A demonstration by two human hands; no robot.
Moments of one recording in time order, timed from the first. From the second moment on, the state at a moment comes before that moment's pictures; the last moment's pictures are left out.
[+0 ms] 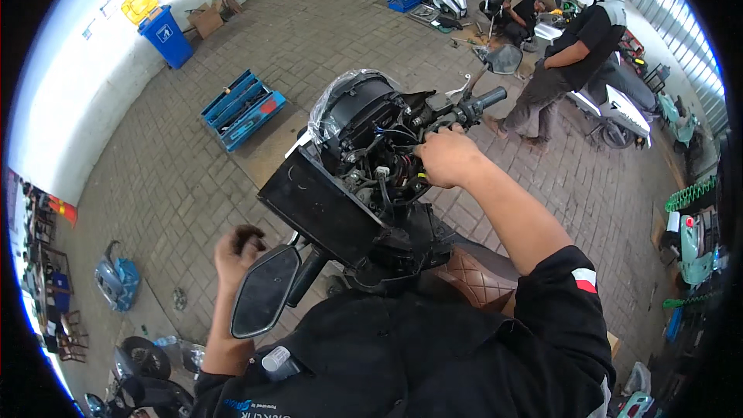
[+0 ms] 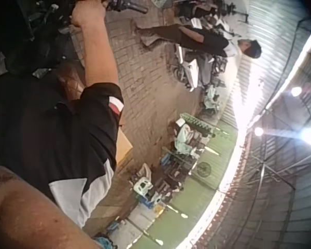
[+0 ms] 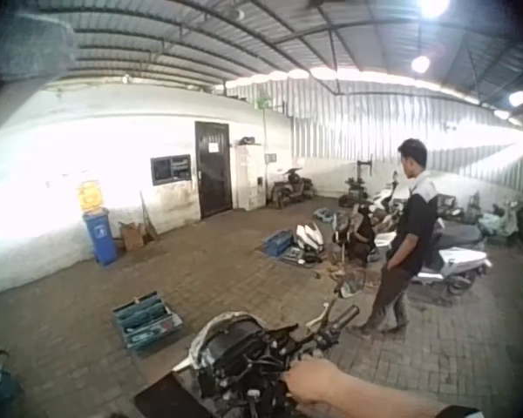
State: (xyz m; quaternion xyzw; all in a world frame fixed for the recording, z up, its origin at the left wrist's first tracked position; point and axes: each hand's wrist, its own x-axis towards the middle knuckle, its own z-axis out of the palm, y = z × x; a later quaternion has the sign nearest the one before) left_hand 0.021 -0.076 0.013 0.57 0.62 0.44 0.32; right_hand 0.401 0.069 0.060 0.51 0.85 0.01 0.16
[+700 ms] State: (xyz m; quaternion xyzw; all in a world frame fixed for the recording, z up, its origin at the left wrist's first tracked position) left_hand 0.182 0.040 0.185 0.94 0.32 -0.11 0.07; right_hand 0.417 0.078 0.062 0.43 0.68 -0.44 -0.41
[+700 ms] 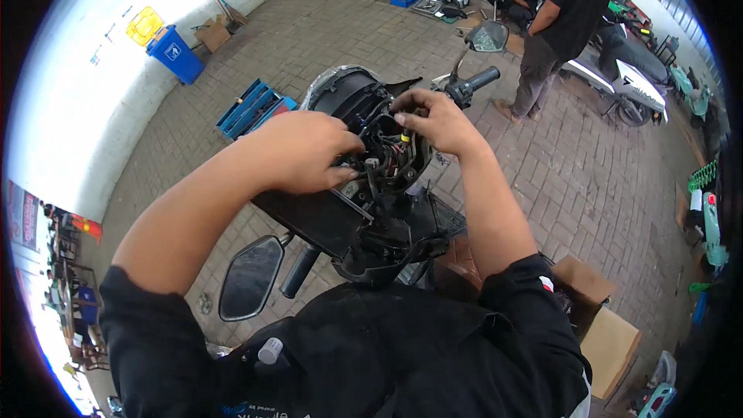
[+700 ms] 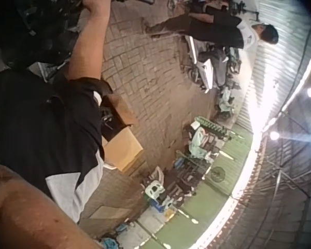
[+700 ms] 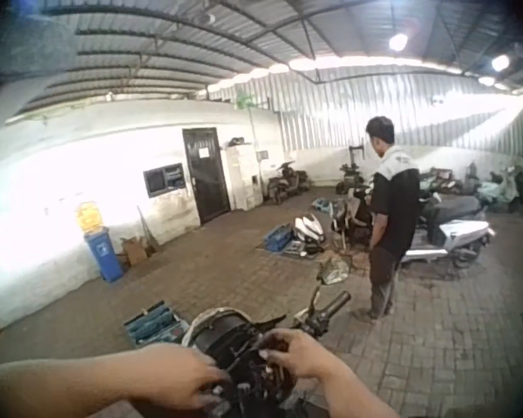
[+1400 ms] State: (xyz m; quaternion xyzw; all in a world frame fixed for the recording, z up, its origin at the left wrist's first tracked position) left_hand 0.247 0.083 0.091 0.86 0.36 -0.36 0.06; right_hand 0.410 0.105 0.014 0.44 0.75 -0.25 -0.43
